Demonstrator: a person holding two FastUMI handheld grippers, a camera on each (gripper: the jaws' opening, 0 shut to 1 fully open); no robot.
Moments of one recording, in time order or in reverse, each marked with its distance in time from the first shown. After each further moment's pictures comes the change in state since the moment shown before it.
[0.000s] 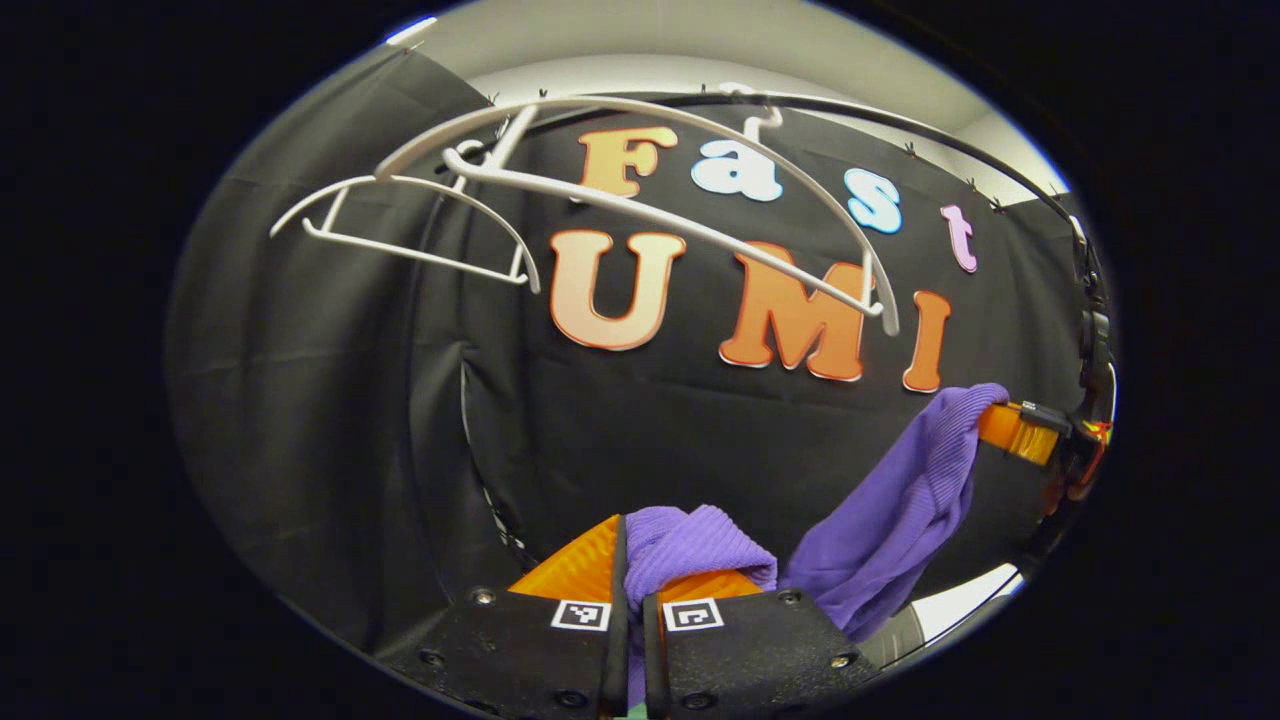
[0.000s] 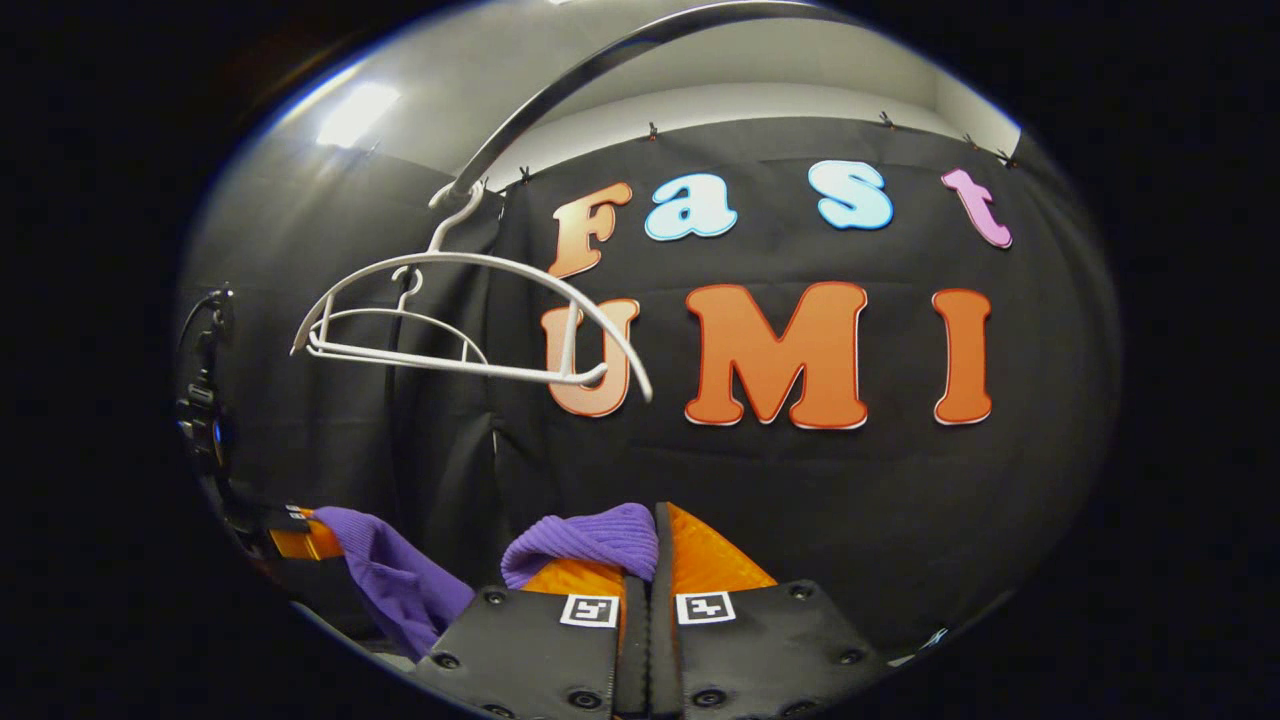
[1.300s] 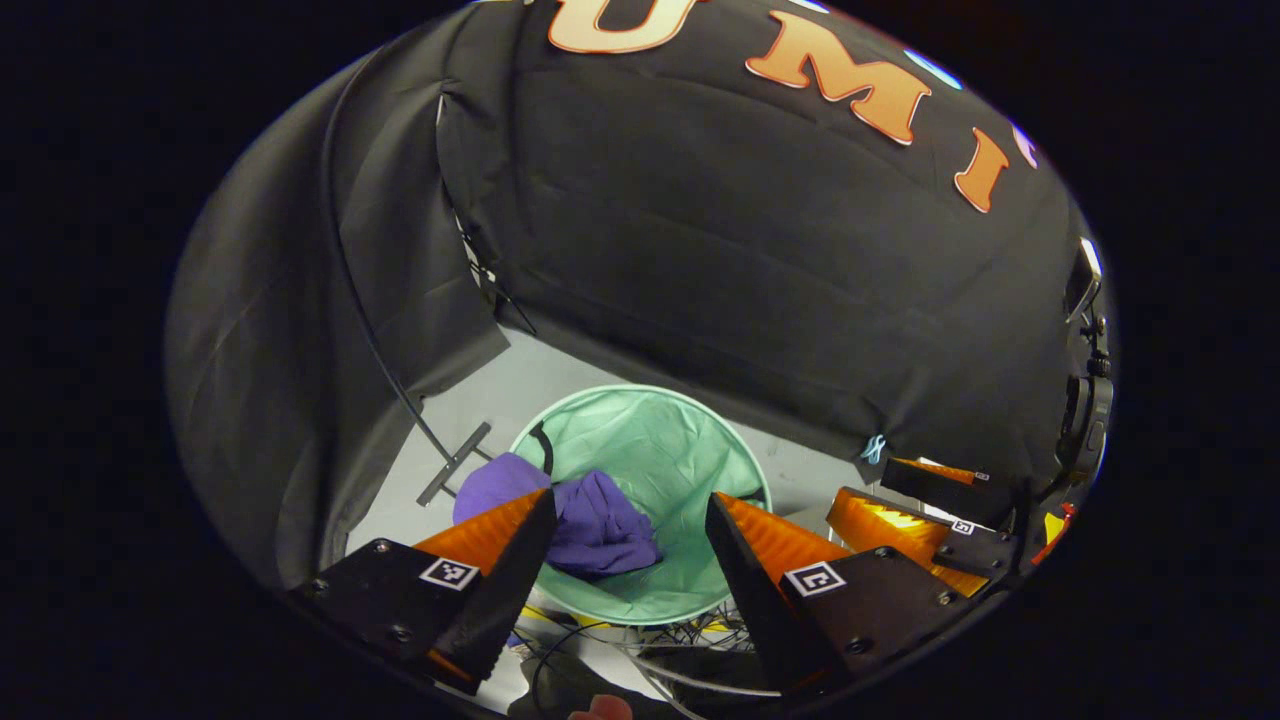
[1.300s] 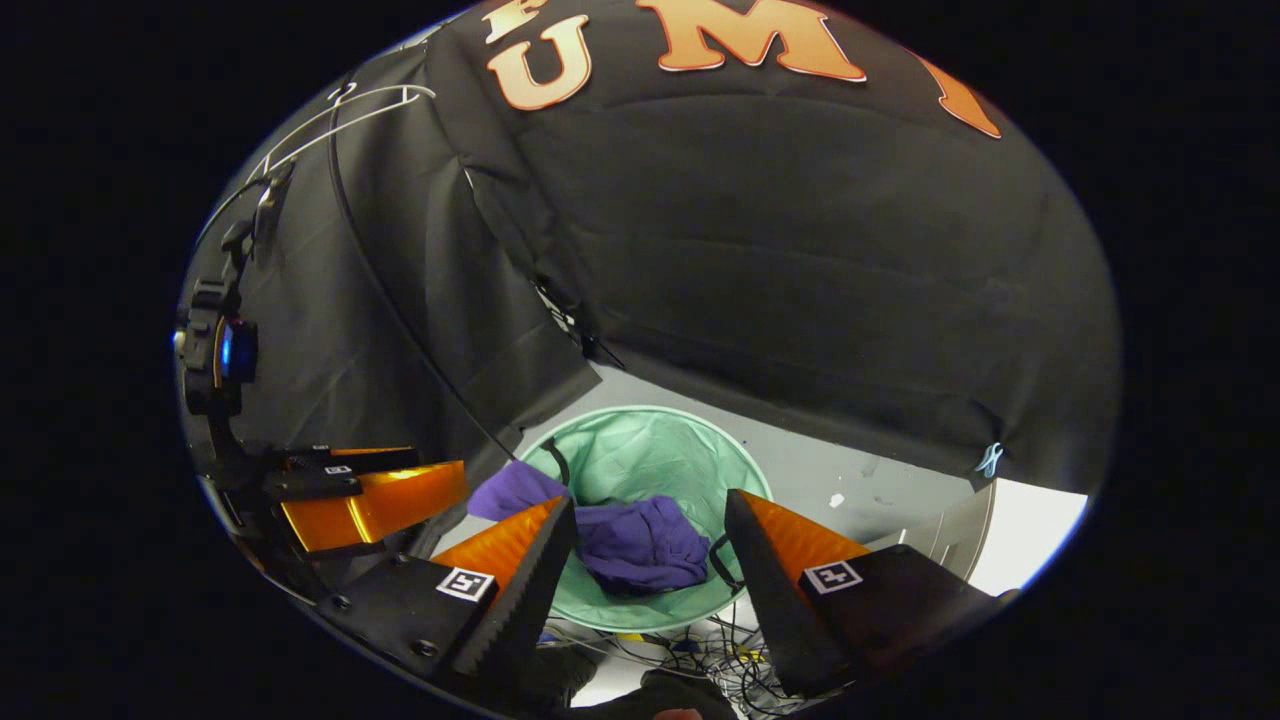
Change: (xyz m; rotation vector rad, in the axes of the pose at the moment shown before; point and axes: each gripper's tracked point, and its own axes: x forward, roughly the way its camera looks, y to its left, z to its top) left arm 0.003 -0.038 -0.262 -0.124 0.663 0.047; right arm -0.069 -0.002 -0.360 0.207 0.777 0.018
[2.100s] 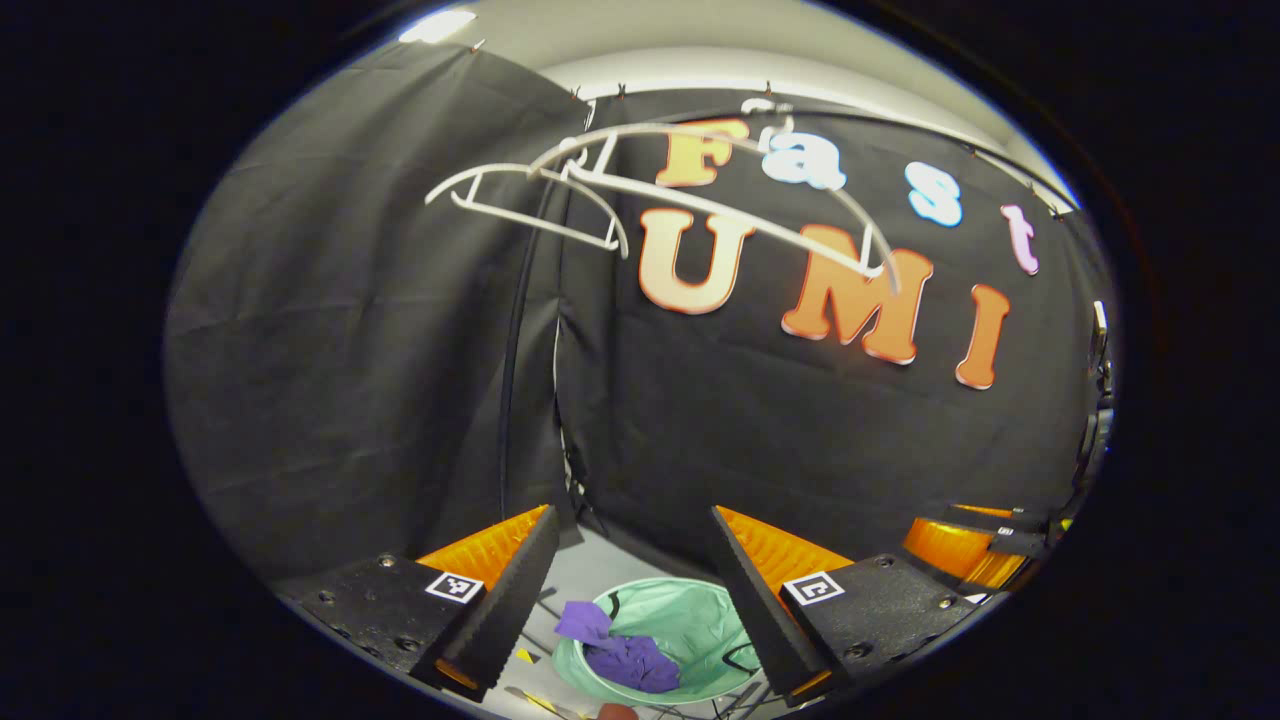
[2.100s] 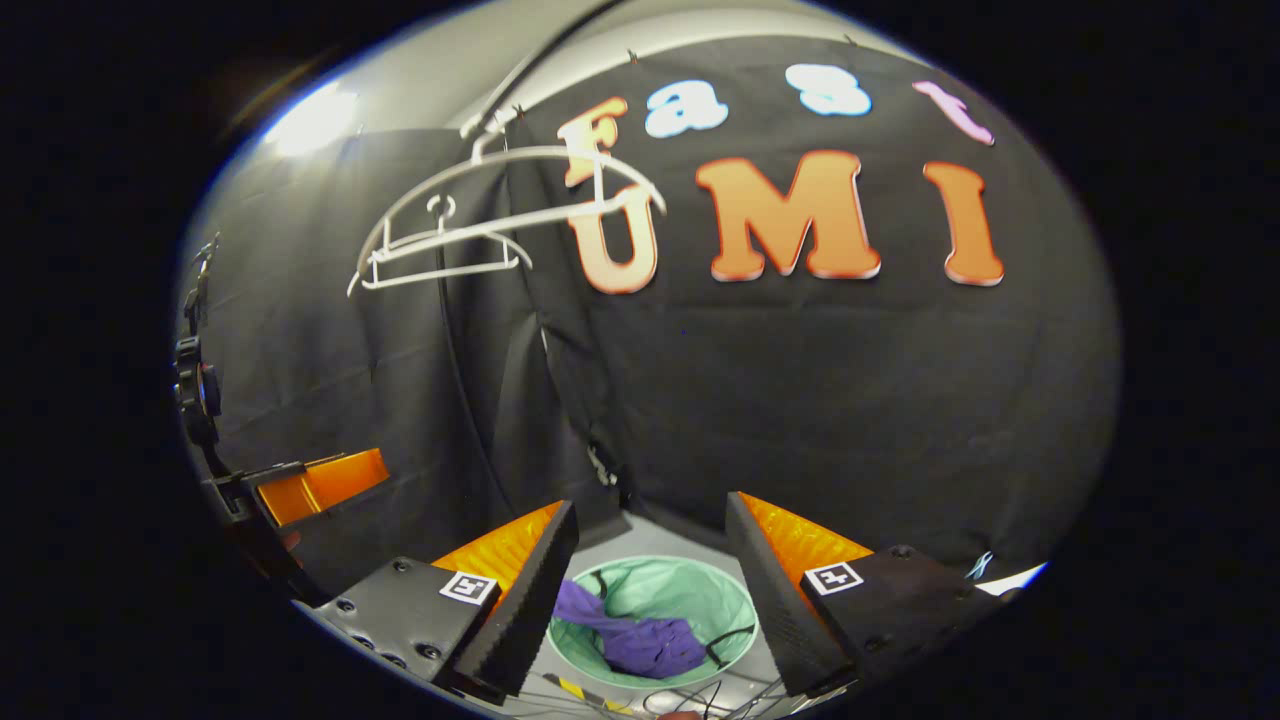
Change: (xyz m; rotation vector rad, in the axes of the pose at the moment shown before) left arm -0.258 0.018 0.106 -0.033 -0.745 0.204; right arm -0.234 0.053 0.145 -0.124 -0.549 0.080
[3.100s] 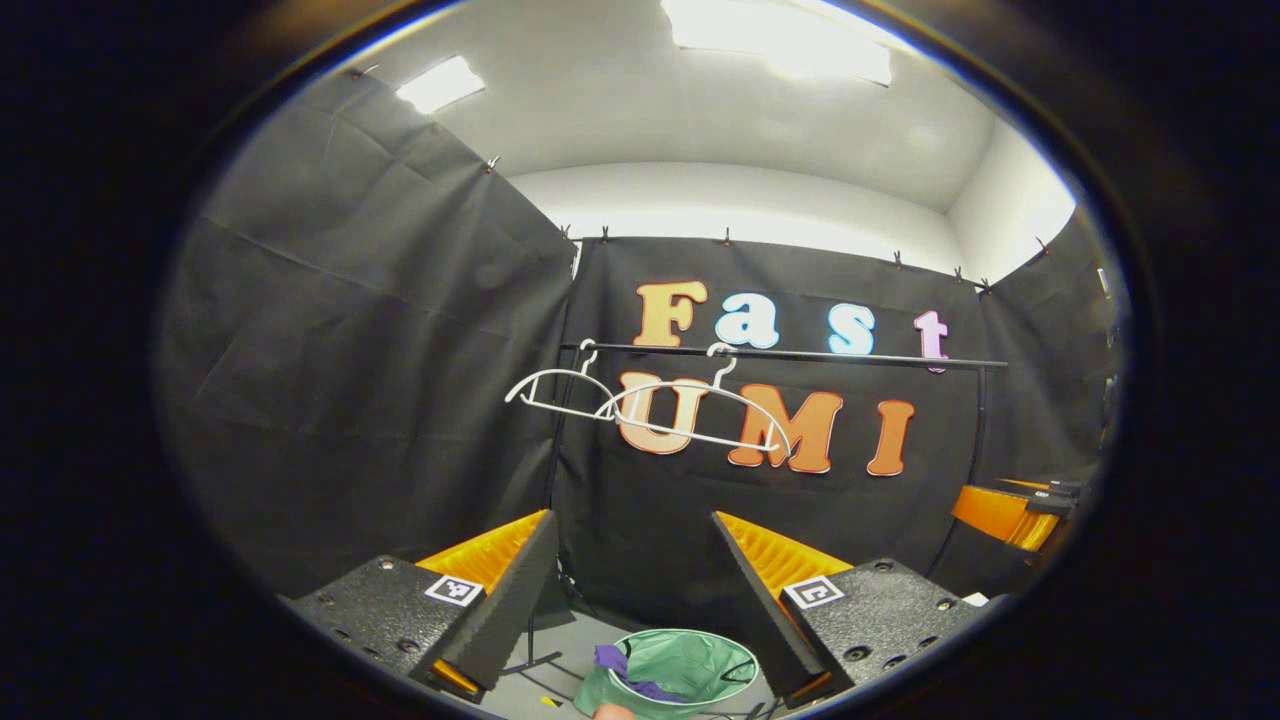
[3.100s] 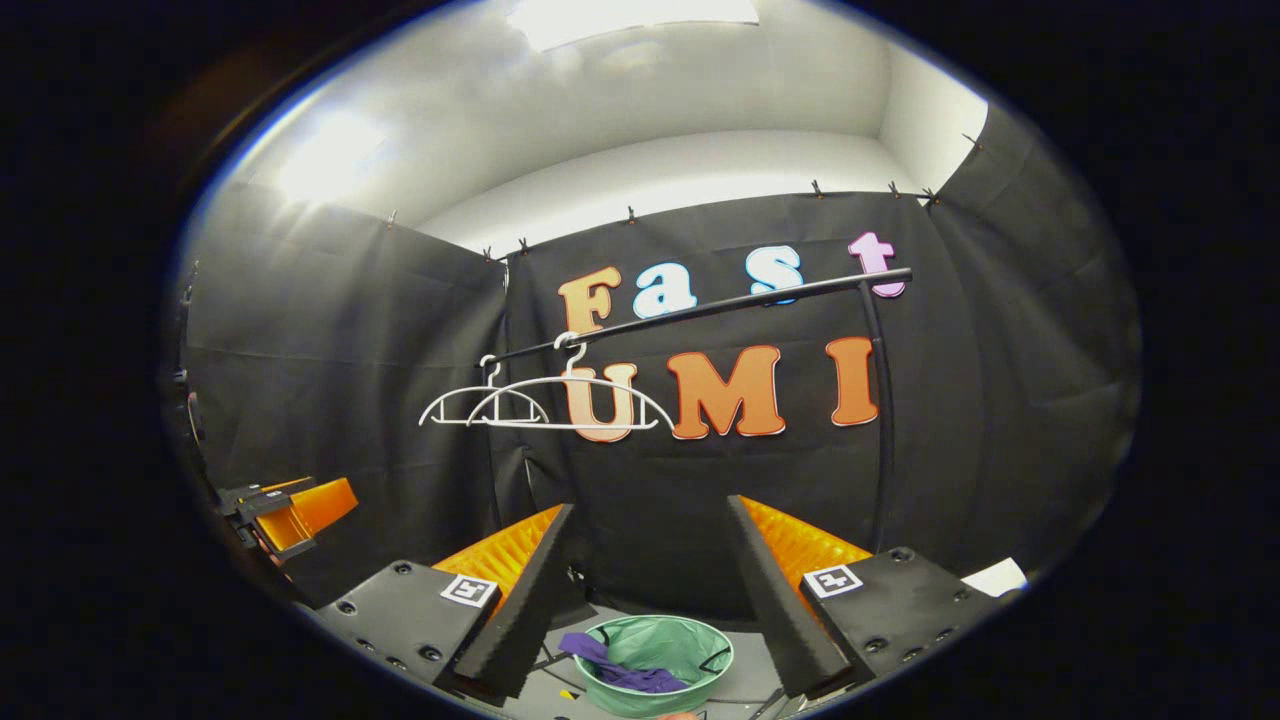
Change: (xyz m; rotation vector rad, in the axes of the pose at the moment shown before) left arm -0.261 0.038 0.124 0.033 -0.319 -0.117; right arm -0.330 0.103 0.067 -0.049 -0.362 -0.187
